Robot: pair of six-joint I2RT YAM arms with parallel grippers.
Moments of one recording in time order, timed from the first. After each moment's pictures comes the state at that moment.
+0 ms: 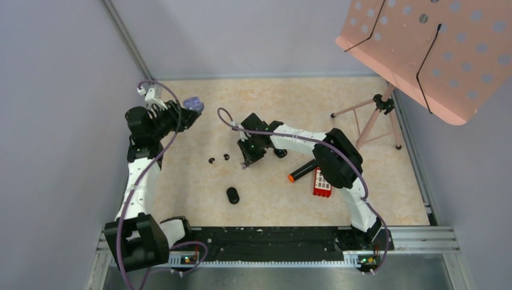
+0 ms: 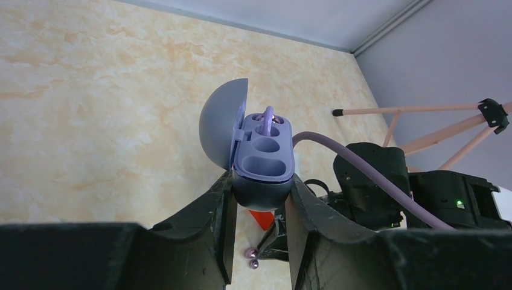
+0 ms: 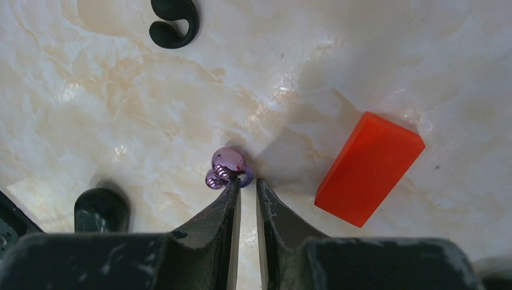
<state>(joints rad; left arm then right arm) 0.22 1.12 0.85 0.10 0.75 -0.49 0.84 2.17 1.62 -0.52 -0.26 0.22</state>
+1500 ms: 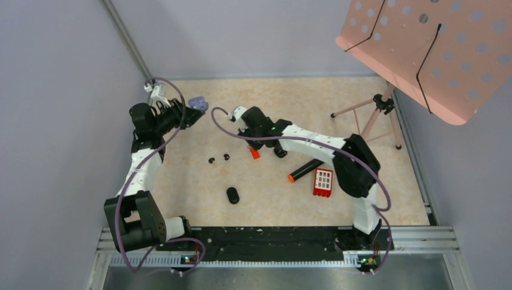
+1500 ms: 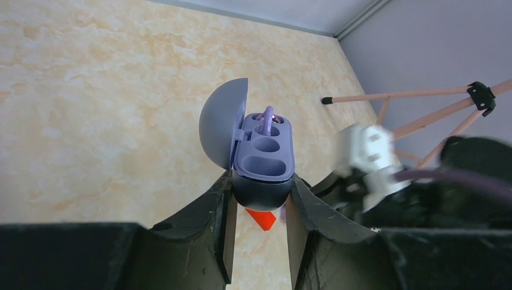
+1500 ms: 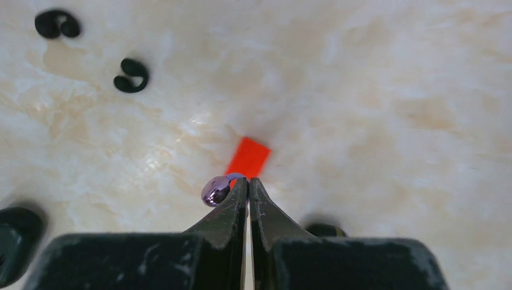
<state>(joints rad) 0.23 1.25 0.85 0.23 0.85 -0.50 0.90 2.05 1.59 -0.41 0.09 -0.07</state>
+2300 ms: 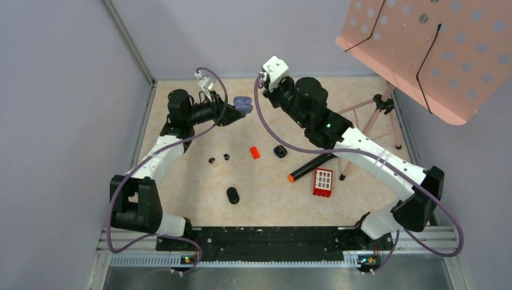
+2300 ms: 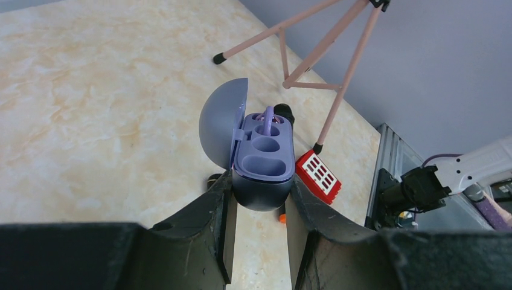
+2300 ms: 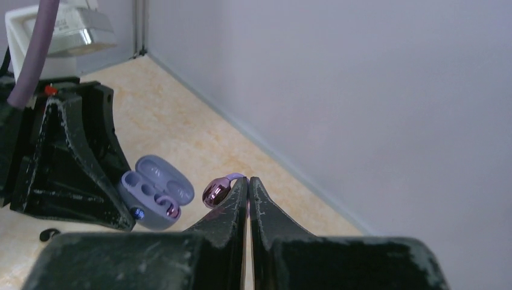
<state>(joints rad) -0.13 1.42 0.98 0.33 0.97 -0.44 0.85 1.47 1.48 -0.02 0.22 -0.35</state>
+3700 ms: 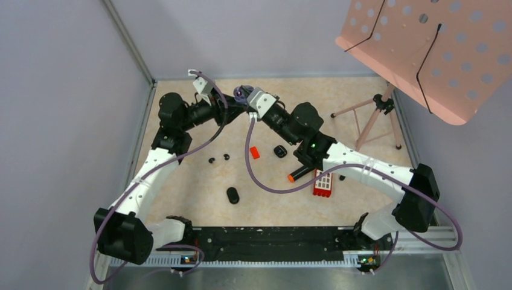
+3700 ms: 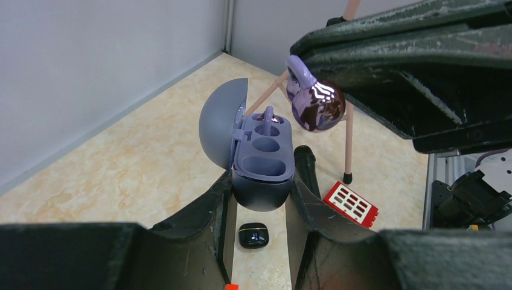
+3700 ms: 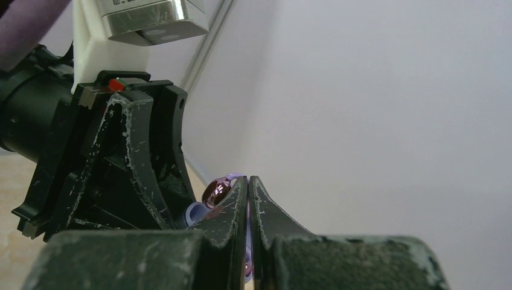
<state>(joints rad) -0.25 1.19 1.01 0.30 0.82 -0.24 0.97 1.45 1.26 0.52 0.07 -0.61</state>
